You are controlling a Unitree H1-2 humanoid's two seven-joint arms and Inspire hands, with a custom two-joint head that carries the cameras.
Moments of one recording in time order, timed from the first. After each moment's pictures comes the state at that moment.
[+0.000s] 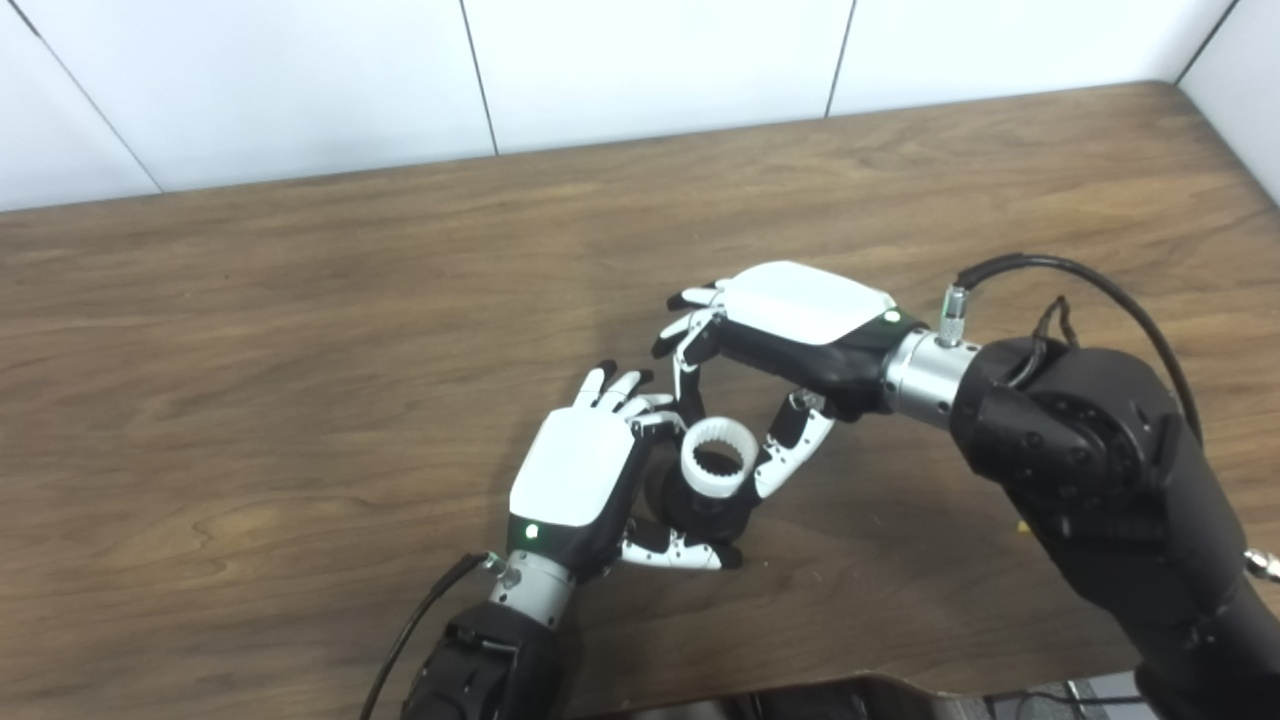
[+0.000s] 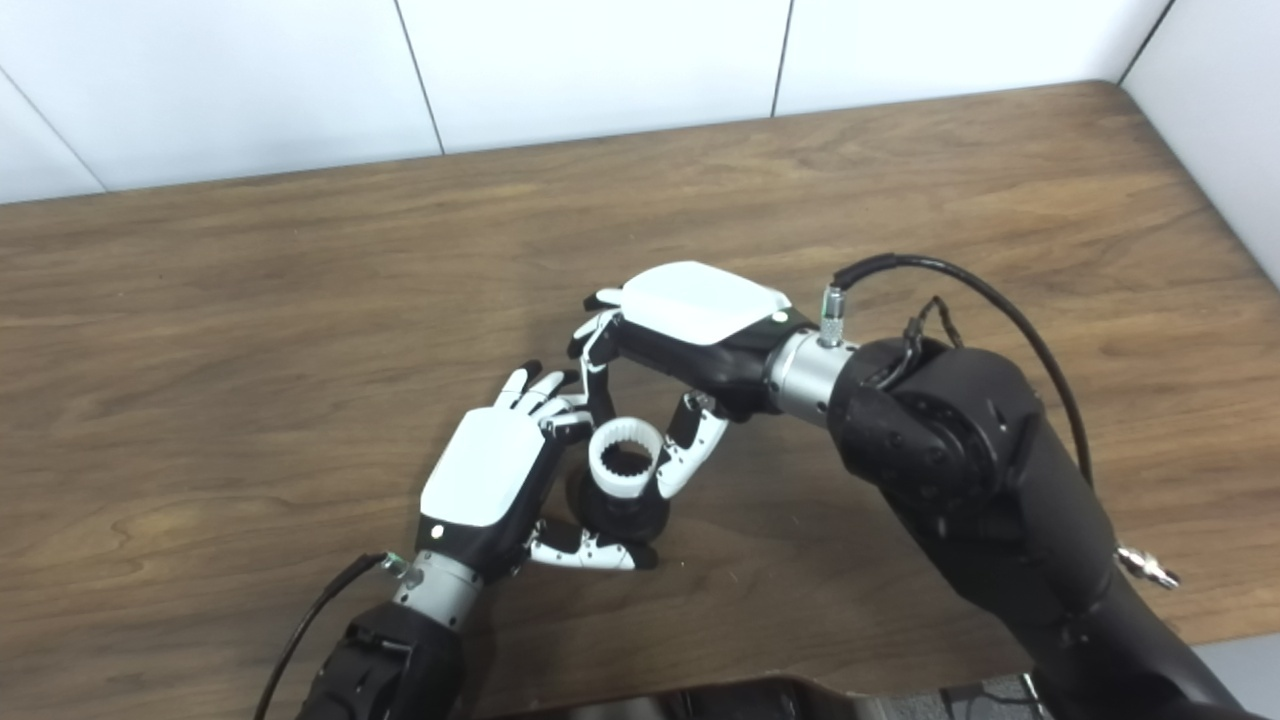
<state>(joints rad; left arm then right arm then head) 0.06 0.07 -0.56 -0.22 1.08 0.07 -0.08 -0.32 -0.43 0.35 -0.75 -0.83 0.41 1.03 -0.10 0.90</state>
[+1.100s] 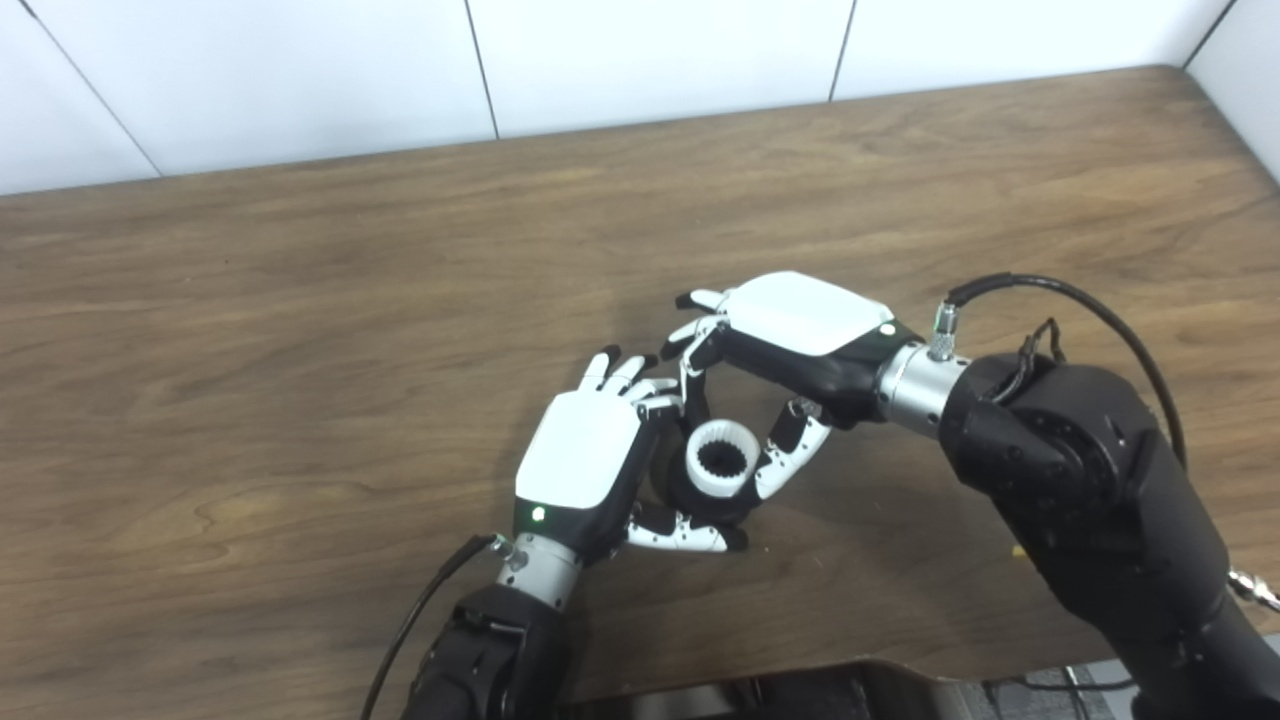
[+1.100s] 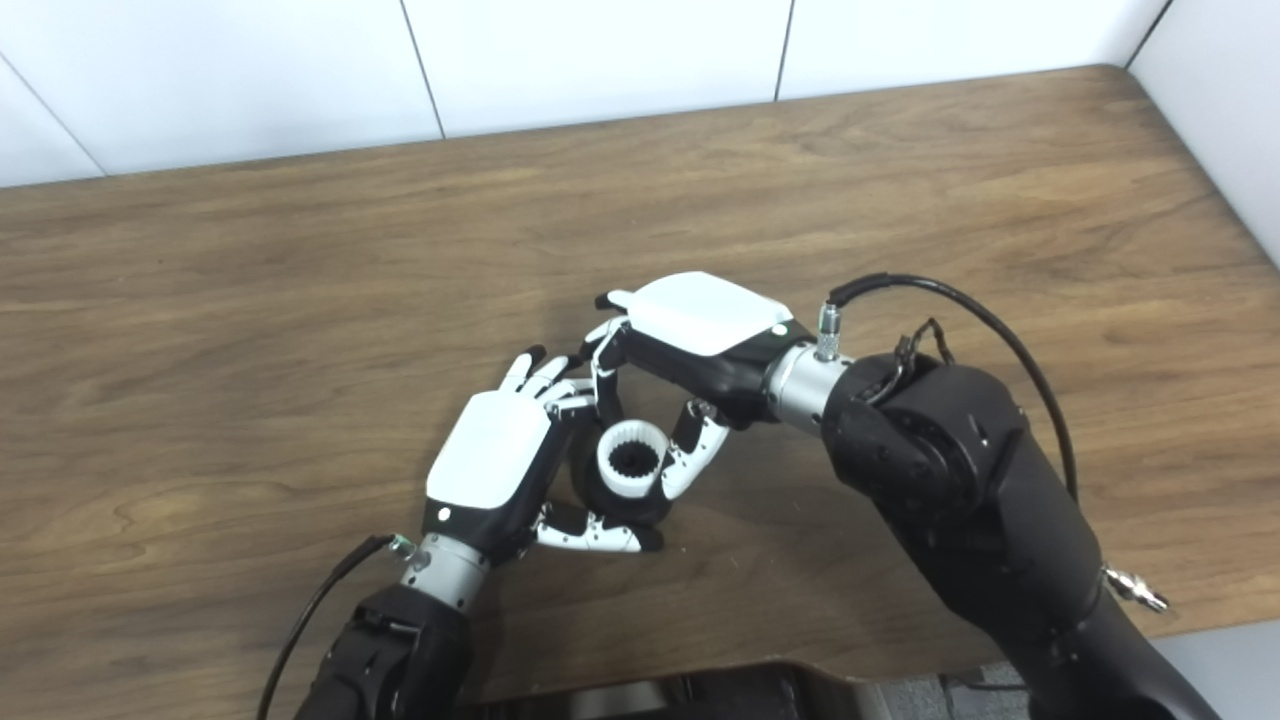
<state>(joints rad) 0.06 0.06 -0.57 -0.23 1.09 0.10 -0.09 -0.26 -0.40 0.34 -0.72 -0.87 0.35 0.99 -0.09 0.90</state>
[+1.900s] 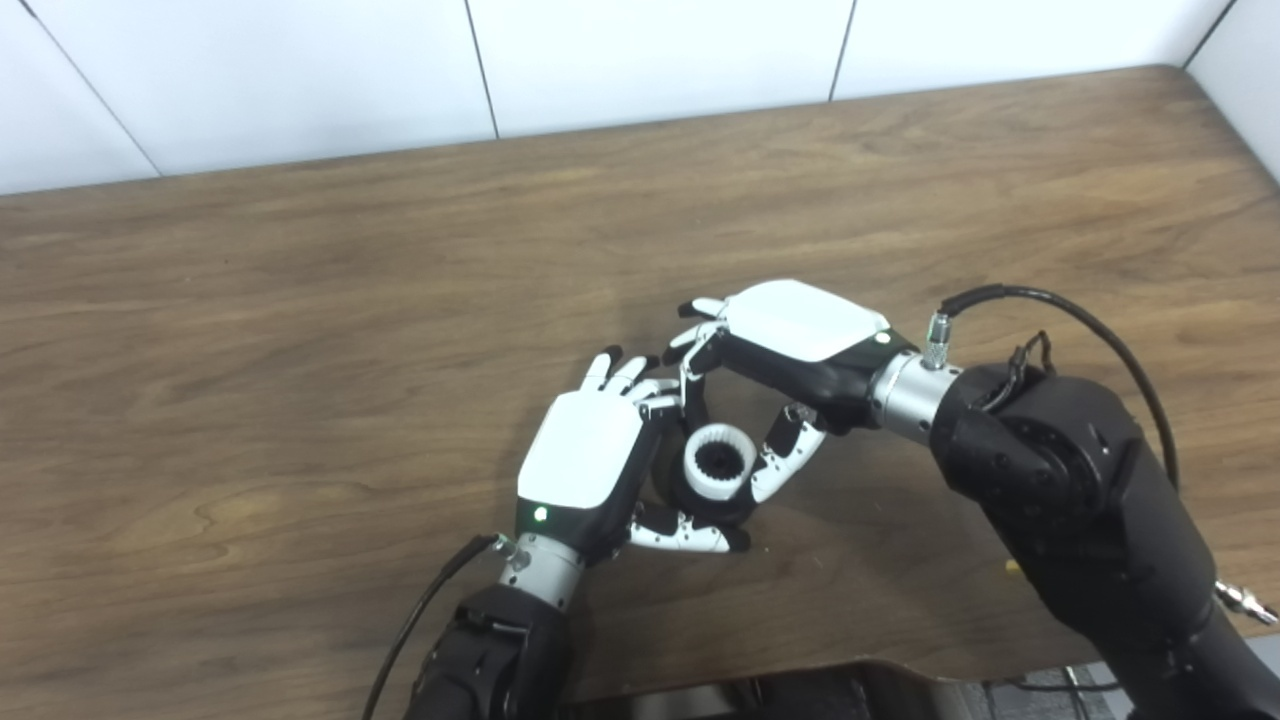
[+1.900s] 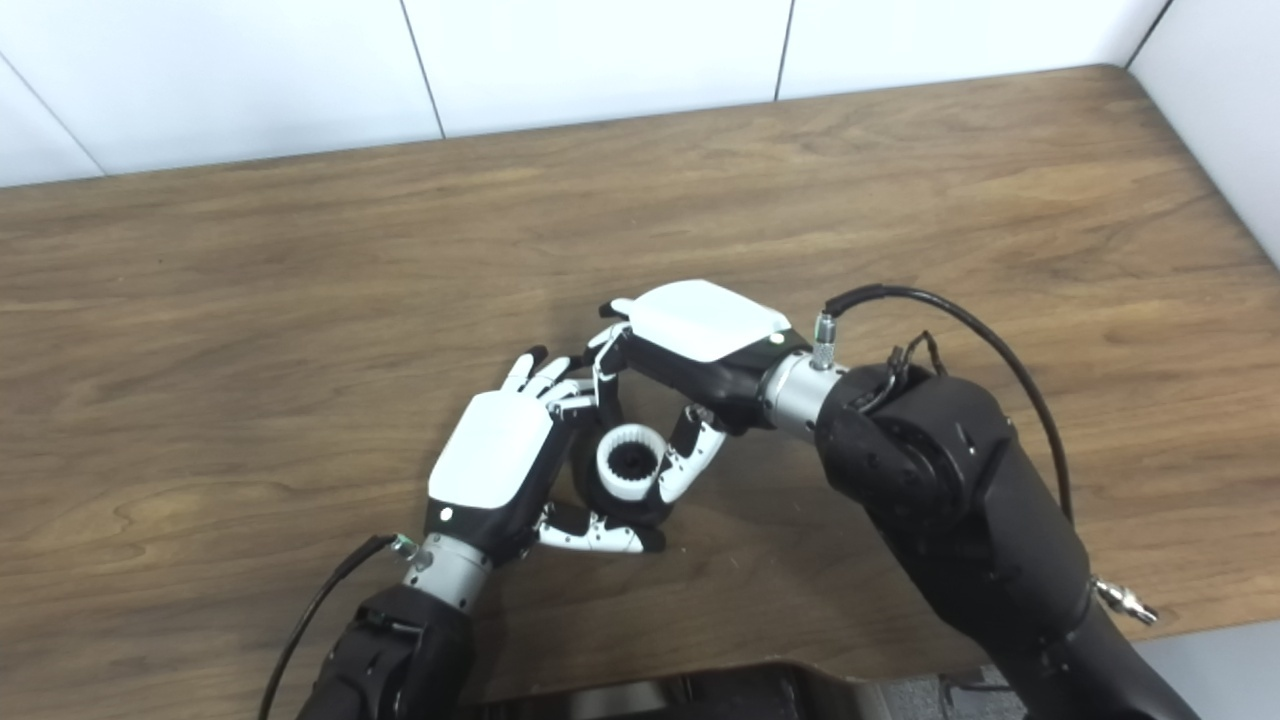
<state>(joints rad) 0.06 0.06 -0.57 -0.23 1.09 0.10 -0.10 -0.23 -0.39 0.34 -0.69 -0.89 0.33 0.97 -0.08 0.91</state>
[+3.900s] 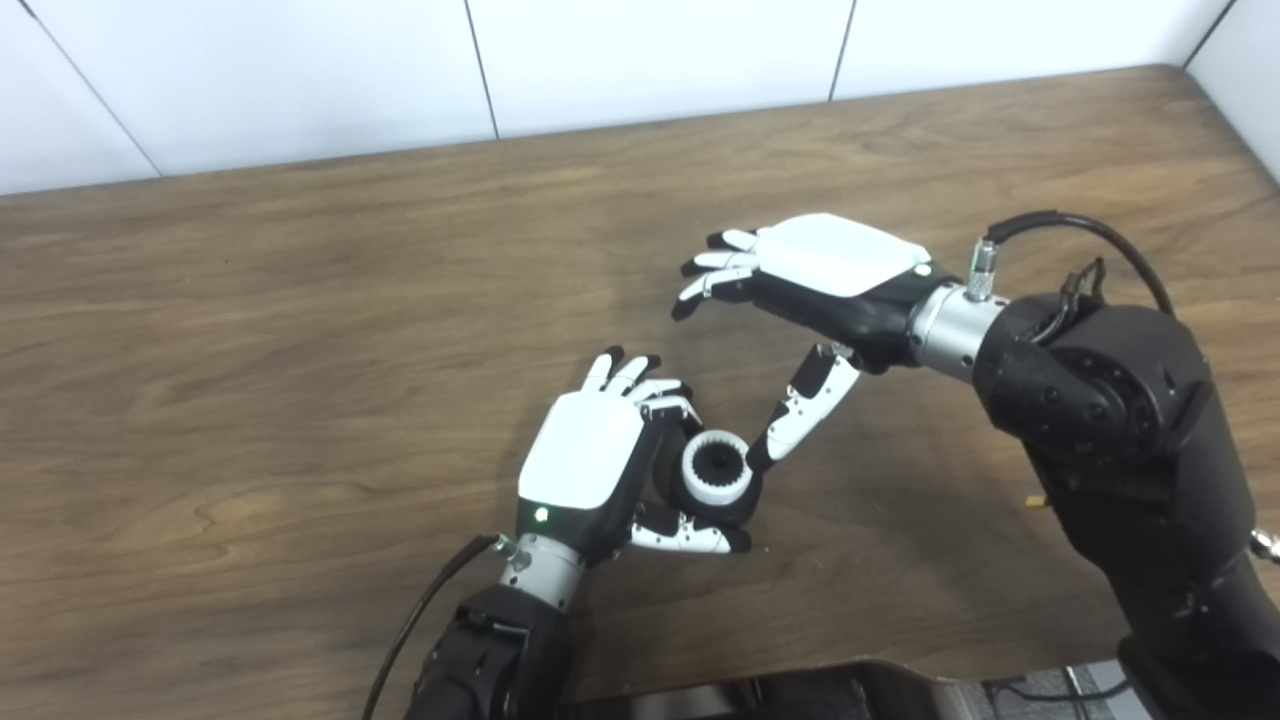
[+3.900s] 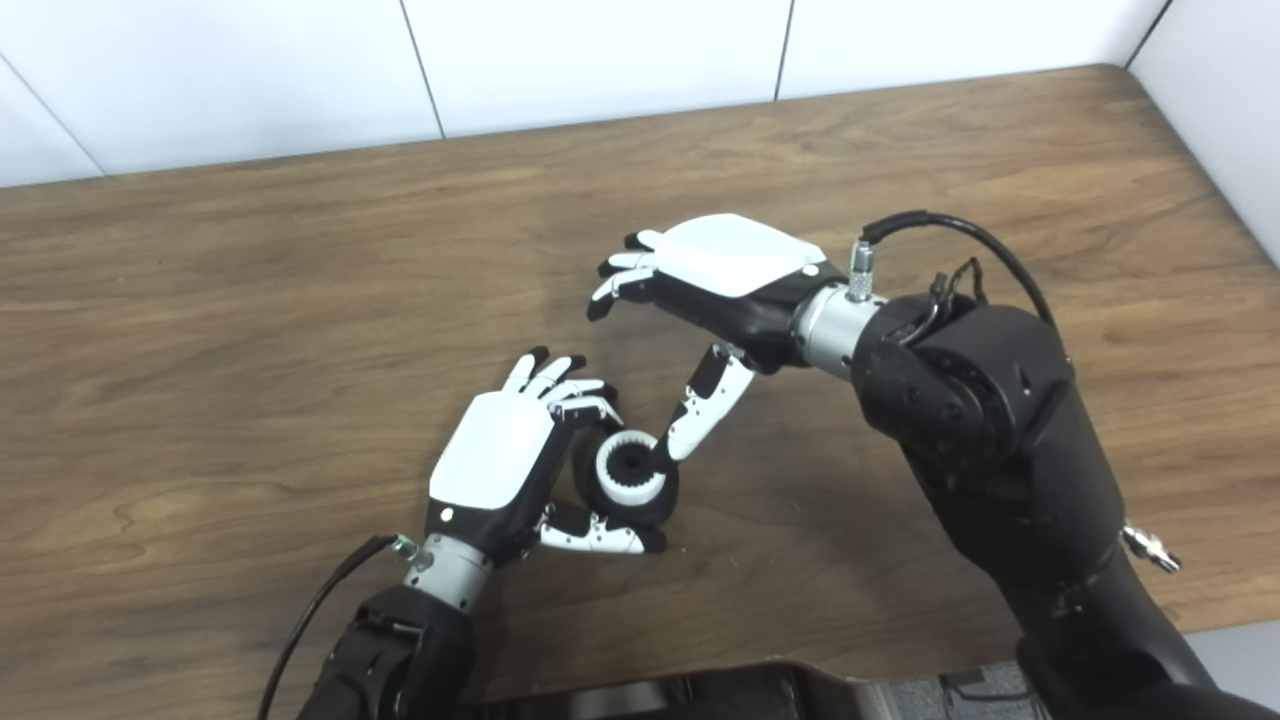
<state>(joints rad) 0.05 0.06 -0.57 -0.23 1.09 0.10 -0.09 -0.35 -0.41 0.22 -0.73 -0.89 0.35 1.13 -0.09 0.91</state>
